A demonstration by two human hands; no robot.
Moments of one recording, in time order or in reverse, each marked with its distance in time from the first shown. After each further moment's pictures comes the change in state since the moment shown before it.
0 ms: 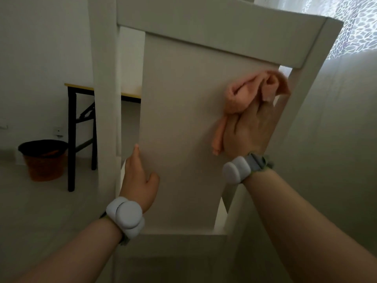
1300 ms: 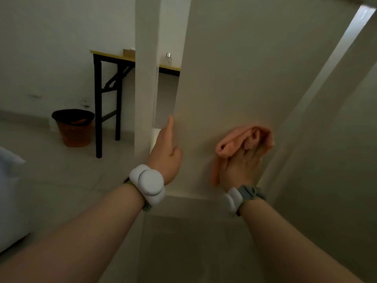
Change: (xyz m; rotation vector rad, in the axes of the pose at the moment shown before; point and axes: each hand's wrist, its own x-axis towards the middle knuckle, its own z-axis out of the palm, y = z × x) left_hand -0.015 -0.025 -0.017 -0.041 -0.204 0.068; right_hand -0.186 0.016 0.008 -0.260 -0.743 0.245
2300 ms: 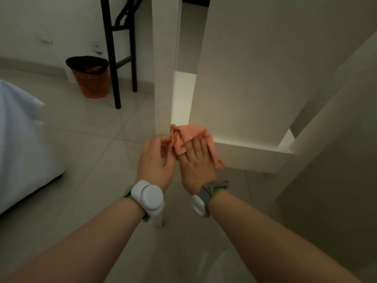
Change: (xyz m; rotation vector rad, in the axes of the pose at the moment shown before) left_hand -0.117 -0.124 0.021 0.195 0.261 -0.194; right_hand -0.156 -0.053 0.115 -0.124 -0.337 -0.631
